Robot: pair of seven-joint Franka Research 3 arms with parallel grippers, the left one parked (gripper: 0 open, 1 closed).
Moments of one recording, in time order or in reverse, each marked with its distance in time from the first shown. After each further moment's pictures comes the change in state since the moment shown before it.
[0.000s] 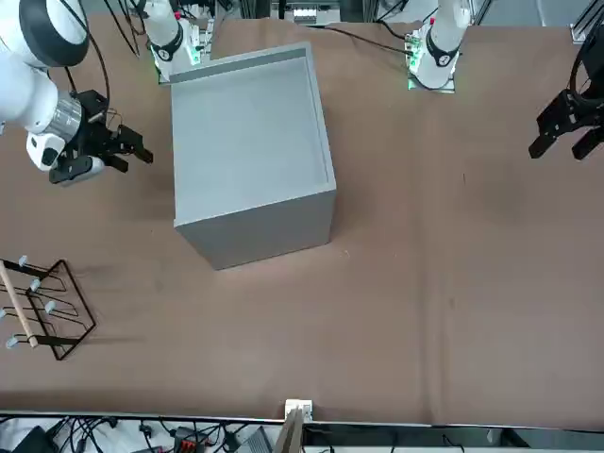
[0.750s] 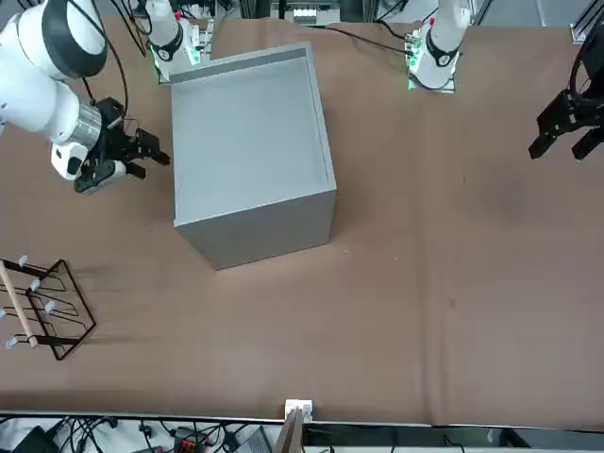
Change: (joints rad) arm 0.041 0.043 0.003 -0.007 0.081 0.038 -0.090
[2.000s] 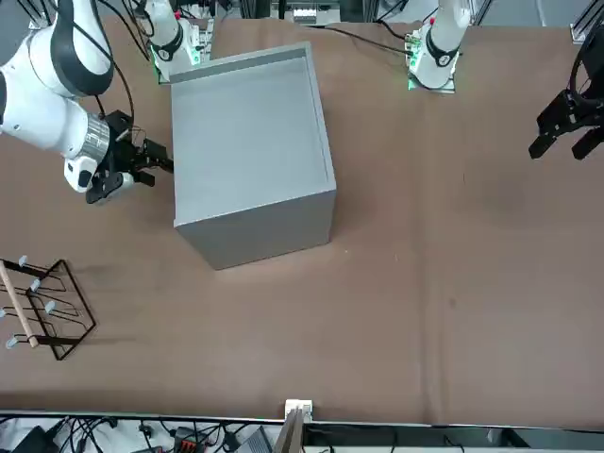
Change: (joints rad) arm 0.013 0.046 0.001 -0.001 0.044 0.034 -0.016
